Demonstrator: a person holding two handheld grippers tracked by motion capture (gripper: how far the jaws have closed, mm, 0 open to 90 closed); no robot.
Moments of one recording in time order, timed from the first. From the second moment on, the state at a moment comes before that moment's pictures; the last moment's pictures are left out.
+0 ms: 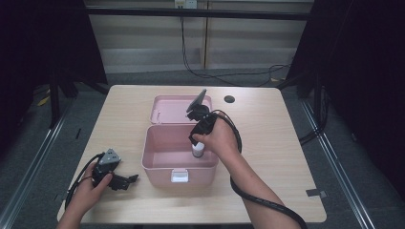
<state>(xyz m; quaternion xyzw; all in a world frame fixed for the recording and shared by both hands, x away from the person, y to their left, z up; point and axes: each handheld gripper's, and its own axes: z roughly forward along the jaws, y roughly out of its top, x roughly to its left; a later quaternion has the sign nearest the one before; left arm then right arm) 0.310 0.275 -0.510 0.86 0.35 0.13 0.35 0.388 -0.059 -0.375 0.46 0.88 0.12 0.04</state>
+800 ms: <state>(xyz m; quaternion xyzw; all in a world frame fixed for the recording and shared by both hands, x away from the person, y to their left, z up) 0.310 0.275 -0.510 0.86 0.35 0.13 0.35 0.361 -0.088 -0.350 0.34 0.93 0.15 0.04</state>
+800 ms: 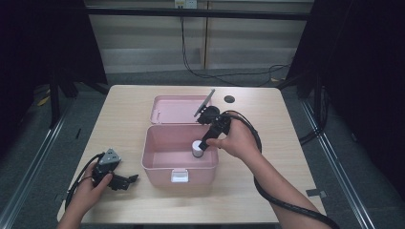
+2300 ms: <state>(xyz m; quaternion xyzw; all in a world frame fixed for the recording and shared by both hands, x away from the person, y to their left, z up) 0.310 0.275 -0.510 0.86 0.35 0.13 0.35 0.335 -0.181 -0.335 0.33 0.93 0.14 0.04</state>
